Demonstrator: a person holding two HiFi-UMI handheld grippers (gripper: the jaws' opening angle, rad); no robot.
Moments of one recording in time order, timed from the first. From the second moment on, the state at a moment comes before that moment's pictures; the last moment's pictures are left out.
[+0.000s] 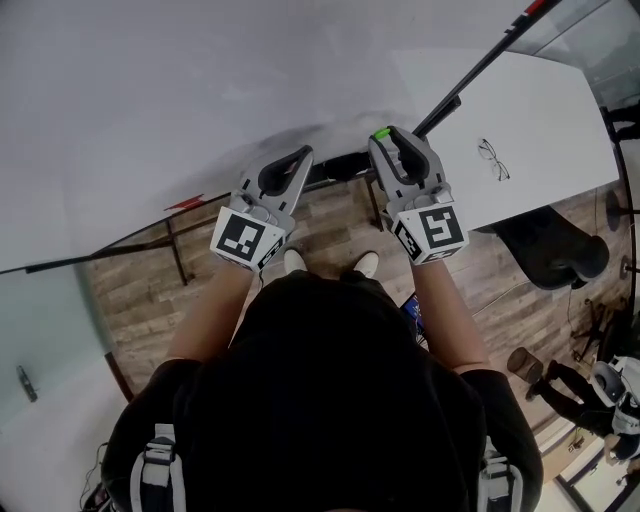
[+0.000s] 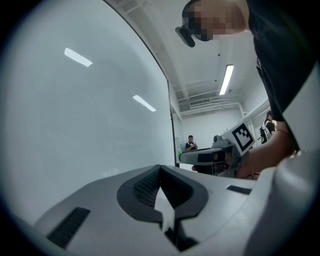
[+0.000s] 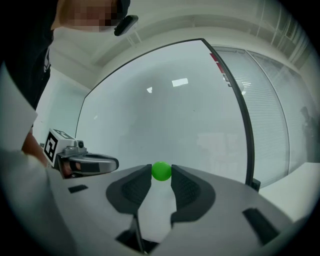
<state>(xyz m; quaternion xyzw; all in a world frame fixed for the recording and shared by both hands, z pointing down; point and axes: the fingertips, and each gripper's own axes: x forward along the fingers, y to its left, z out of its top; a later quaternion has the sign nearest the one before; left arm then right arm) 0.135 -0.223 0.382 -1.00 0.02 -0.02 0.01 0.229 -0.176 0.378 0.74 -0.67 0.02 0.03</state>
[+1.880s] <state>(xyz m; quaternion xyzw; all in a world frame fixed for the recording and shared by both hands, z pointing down) 0.063 -0.213 0.369 -0.99 0.13 -0.01 0.02 0.154 -0.169 0.368 0.64 -0.77 0.00 0.00</state>
